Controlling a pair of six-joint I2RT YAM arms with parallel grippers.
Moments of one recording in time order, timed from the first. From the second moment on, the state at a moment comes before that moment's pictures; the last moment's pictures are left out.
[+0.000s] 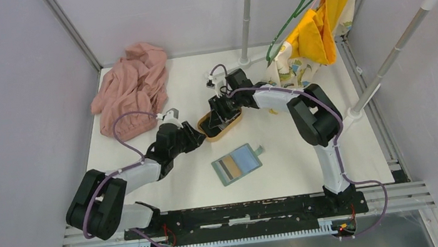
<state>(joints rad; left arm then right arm) -0.45 1.34 0.40 0.41 0.08 -0.70 0.58 2.13 1.47 -0.18 -0.69 0.12</state>
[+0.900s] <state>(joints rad) -0.45 1.40 0.45 0.42 0.12 -0.70 0.58 2.13 1.42 -0.08 -0.84 0.27</state>
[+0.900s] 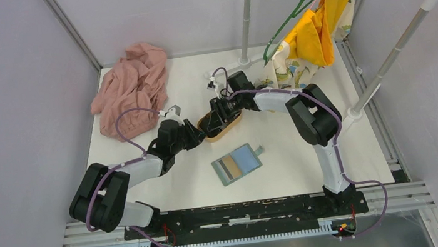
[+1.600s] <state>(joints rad) -0.44 1.35 0.45 0.40 0.14 -0.70 0.57 2.18 1.46 -0.13 -0.84 0.25</state>
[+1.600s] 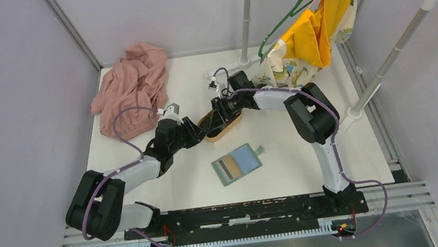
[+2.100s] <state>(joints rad) -0.44 1.16 0.46 0.26 0.10 -0.70 0.58 2.18 1.46 -0.13 -0.86 0.27</state>
